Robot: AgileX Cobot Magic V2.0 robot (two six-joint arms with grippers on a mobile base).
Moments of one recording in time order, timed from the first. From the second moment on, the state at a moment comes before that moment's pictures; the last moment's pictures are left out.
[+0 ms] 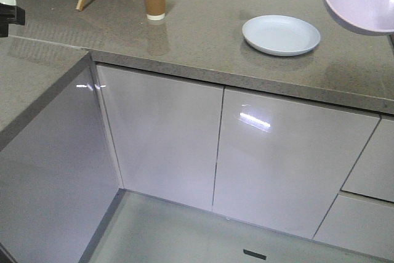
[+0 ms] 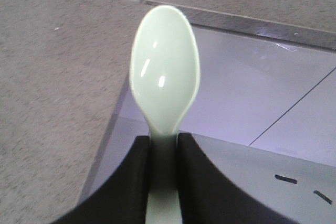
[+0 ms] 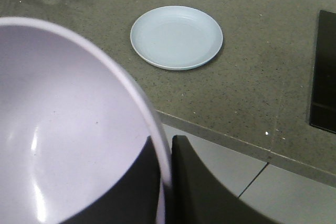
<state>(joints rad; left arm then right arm) 0.02 1.49 -1.56 -0.06 0.89 0.00 -0.05 1.35 -1.67 0.13 0.99 -0.14</state>
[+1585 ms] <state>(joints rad) 0.02 1.49 -1.56 -0.05 0.89 0.00 -0.05 1.35 -1.67 0.14 0.99 -0.14</state>
